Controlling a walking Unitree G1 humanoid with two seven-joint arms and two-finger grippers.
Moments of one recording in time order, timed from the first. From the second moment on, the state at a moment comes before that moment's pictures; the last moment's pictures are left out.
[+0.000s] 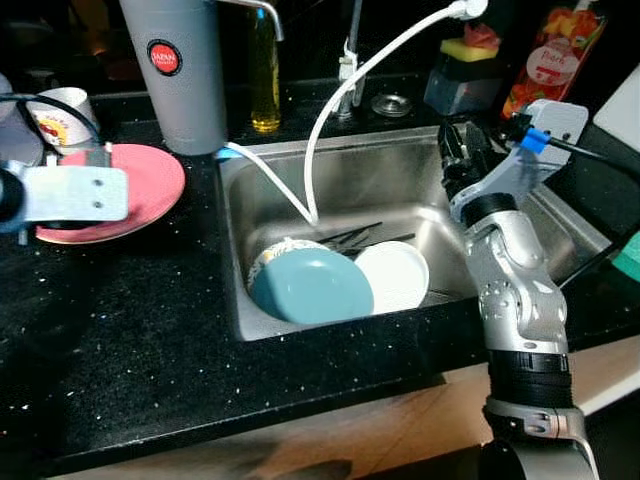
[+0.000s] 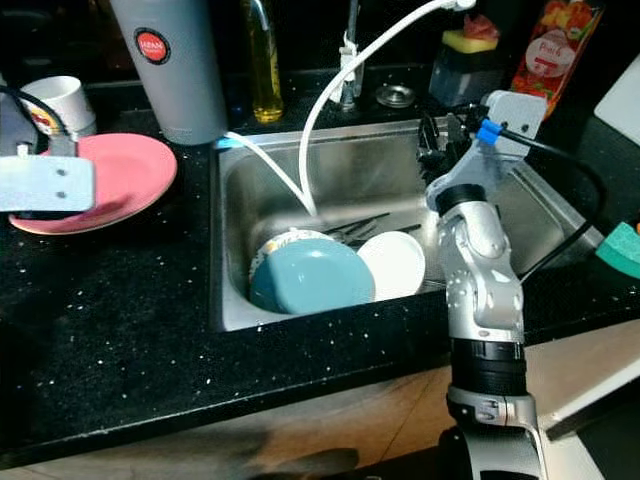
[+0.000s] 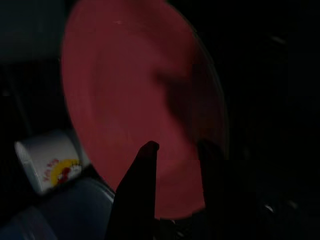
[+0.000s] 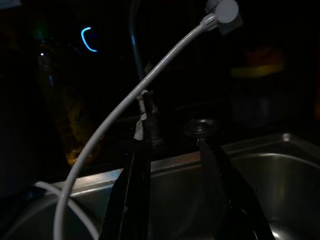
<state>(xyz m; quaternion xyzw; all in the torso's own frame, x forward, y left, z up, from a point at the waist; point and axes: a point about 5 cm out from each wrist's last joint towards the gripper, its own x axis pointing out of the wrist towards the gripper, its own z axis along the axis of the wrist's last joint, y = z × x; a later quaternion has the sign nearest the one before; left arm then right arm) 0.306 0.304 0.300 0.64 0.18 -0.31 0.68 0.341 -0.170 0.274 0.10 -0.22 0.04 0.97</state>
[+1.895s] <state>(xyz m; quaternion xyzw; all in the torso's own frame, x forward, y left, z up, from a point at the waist) 0.302 0.302 0.278 0.60 0.18 -0.33 0.71 0.348 -0.155 0.264 0.12 -0.21 0.06 0.97</state>
